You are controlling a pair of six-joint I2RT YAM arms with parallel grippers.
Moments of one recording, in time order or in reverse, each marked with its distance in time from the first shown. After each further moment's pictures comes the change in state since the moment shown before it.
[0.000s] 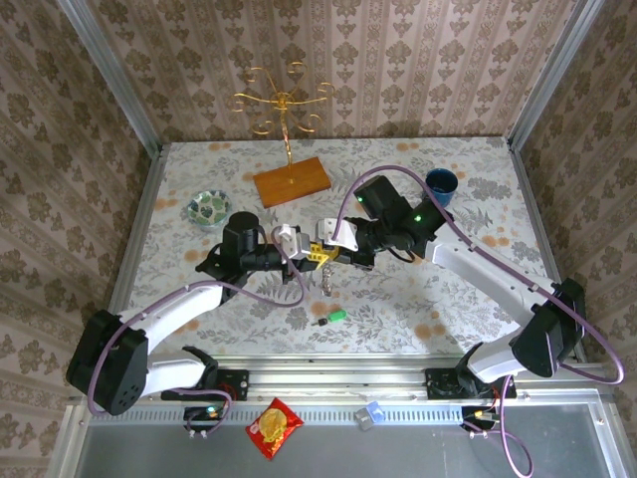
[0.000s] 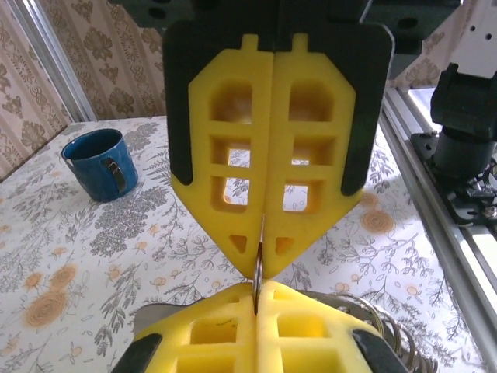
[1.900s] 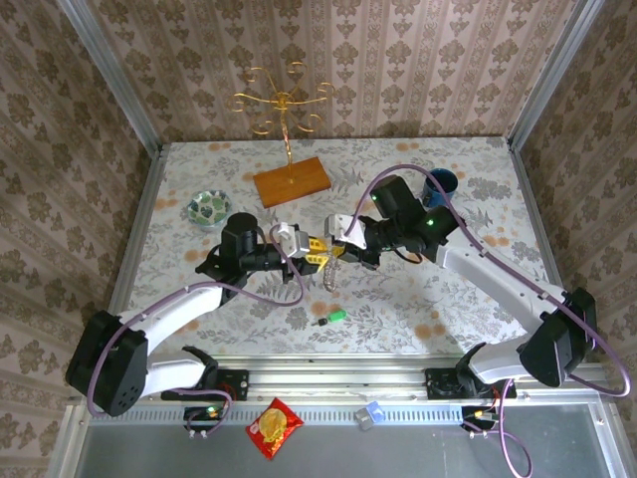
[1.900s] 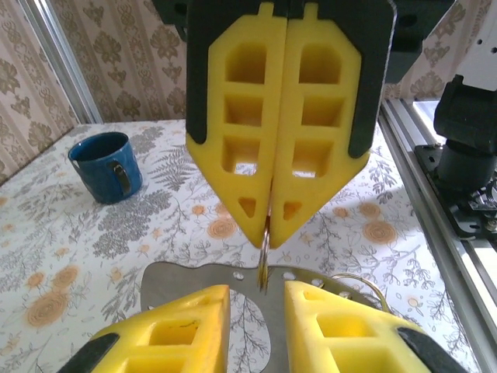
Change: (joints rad) left arm -0.002 -0.008 -0.013 0.036 -0.014 -0.050; right arm -0.054 -0.065 -0.080 0.087 -0.102 0.010
